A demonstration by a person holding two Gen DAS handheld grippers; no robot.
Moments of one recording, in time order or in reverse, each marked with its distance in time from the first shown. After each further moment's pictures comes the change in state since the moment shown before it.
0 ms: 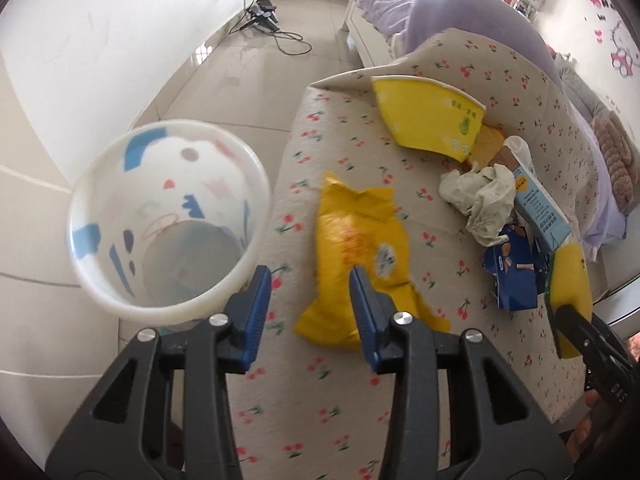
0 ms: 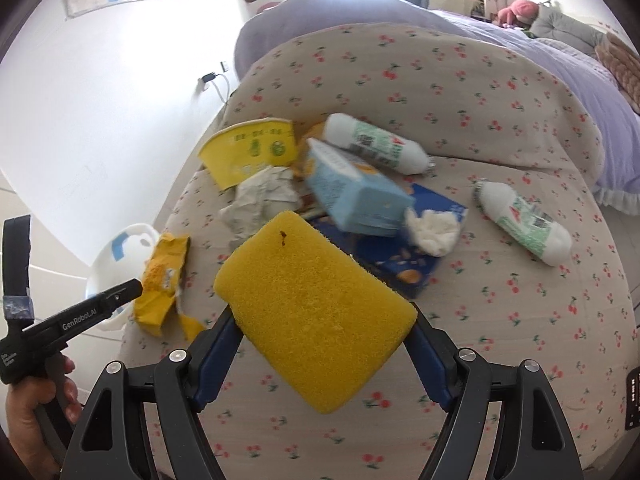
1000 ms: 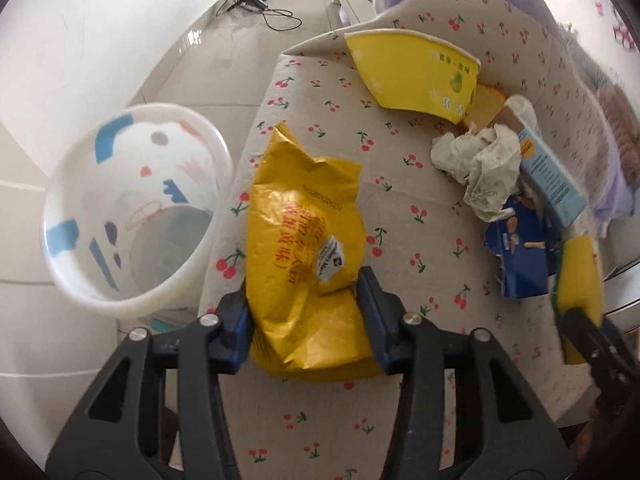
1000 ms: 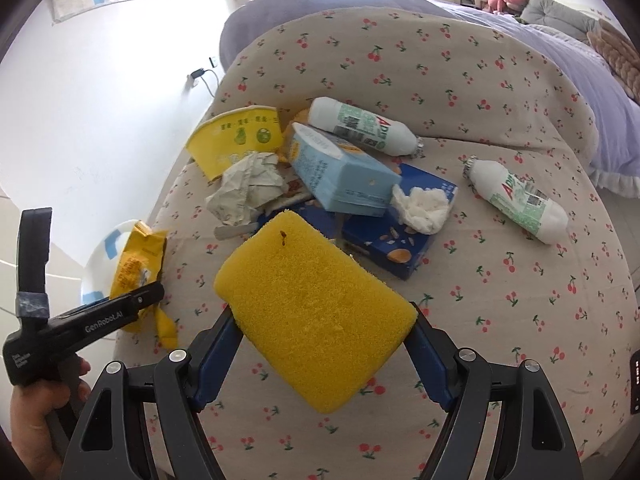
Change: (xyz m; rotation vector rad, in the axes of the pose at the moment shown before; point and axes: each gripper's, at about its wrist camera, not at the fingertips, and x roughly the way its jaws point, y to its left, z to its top) left arm 0.019 -0.025 0.000 0.044 0.093 0.014; right arm 0.003 -0.010 -0.010 0.037 0.027 -0.013
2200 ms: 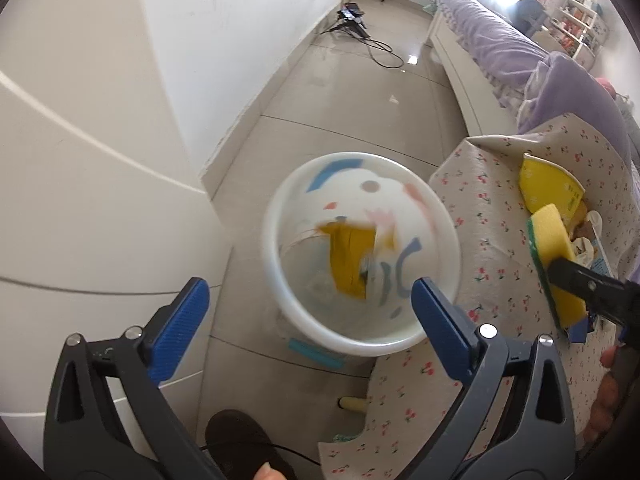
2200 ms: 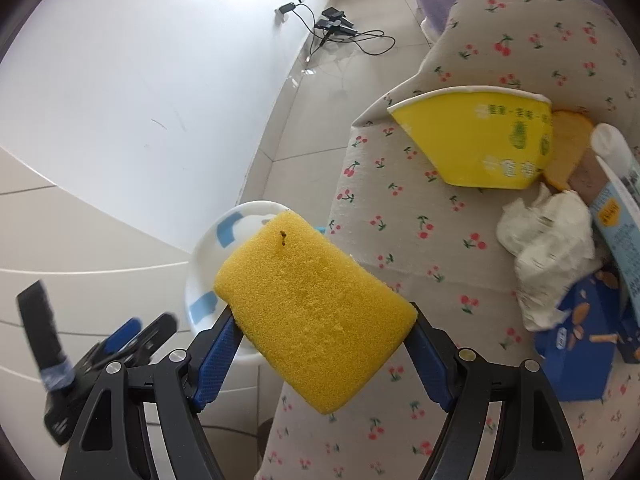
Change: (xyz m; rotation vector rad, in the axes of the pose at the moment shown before) left arm -0.058 0.156 0.020 -0.198 -0.087 0.173; right arm 0.094 0.175 0.075 -0.085 0.263 0.299
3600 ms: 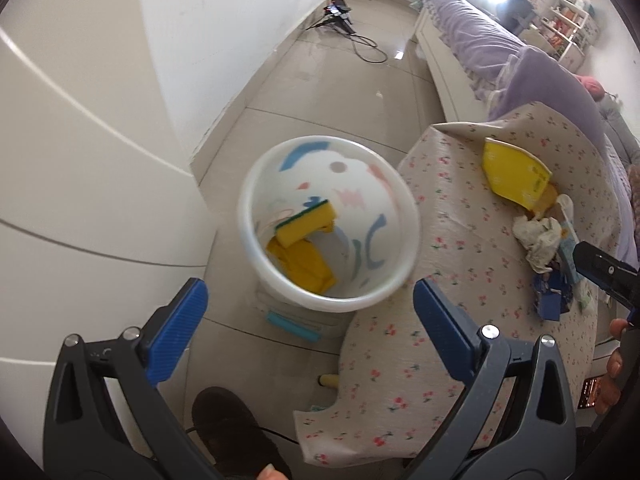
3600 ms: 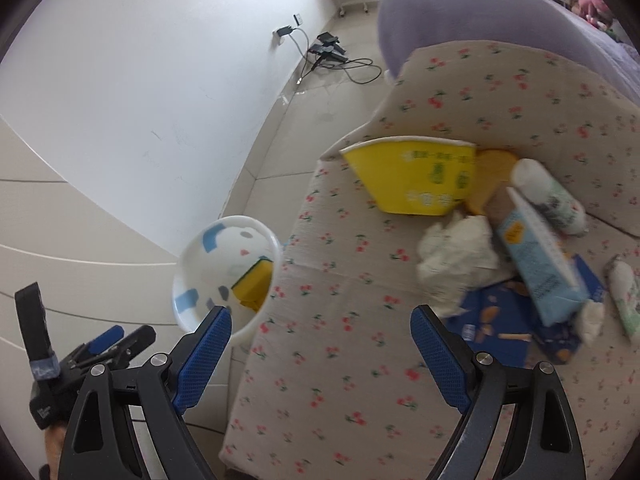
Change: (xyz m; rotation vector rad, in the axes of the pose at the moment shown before) left arm -0.028 -0.024 -0.019 0.020 0.022 -0.063; right arm -0.071 -0.031 -0.012 -0.057 -0.087 -0.081
